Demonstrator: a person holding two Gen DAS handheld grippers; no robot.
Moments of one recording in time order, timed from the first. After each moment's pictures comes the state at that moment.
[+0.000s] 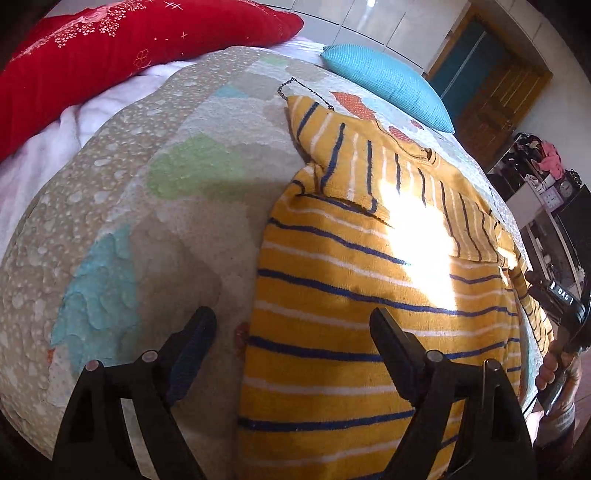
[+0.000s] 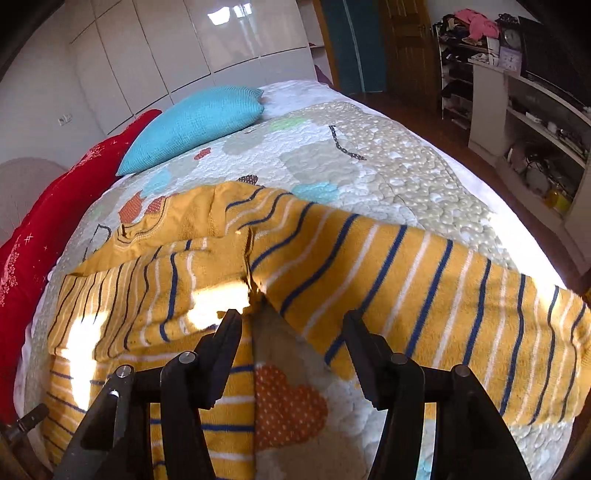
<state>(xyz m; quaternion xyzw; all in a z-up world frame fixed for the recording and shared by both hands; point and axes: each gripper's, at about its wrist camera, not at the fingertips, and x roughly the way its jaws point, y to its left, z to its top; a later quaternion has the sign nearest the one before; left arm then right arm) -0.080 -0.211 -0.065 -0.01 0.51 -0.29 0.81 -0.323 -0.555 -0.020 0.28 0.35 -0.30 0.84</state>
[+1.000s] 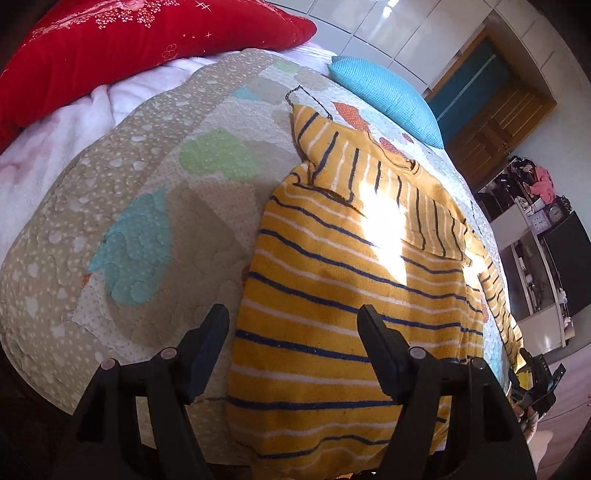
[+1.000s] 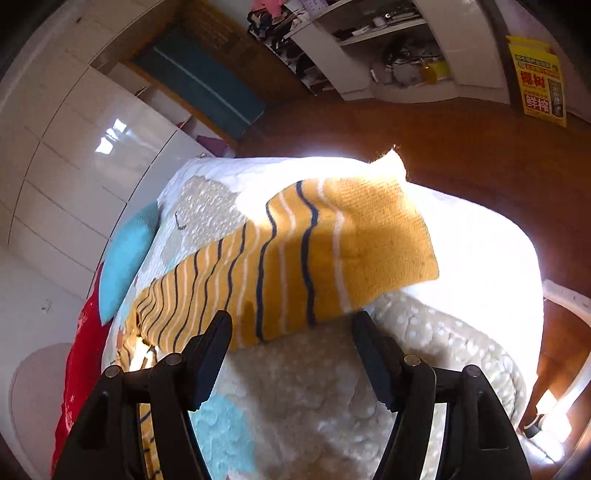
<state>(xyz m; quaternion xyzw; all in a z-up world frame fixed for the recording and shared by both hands) -0.120 -0.177 -0.033 -0.07 0.52 -0.28 0.80 -0.568 -0.594 -0.060 0.51 0.15 -0.42 0.73</state>
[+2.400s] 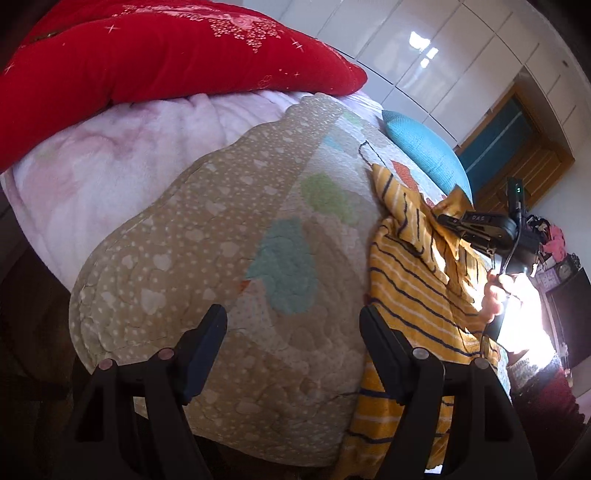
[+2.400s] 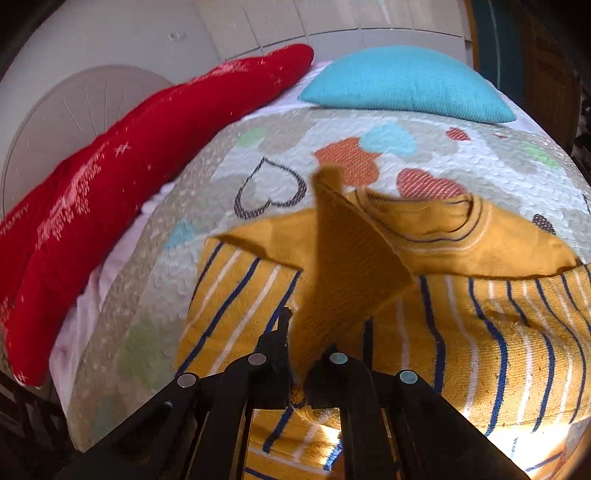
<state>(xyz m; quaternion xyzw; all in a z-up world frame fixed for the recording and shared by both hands) -0.111 -0.059 -0.038 -0.14 0.47 -0.21 0.85 -0.042 -0.386 -0.012 0.20 0.42 -0.08 0.88</state>
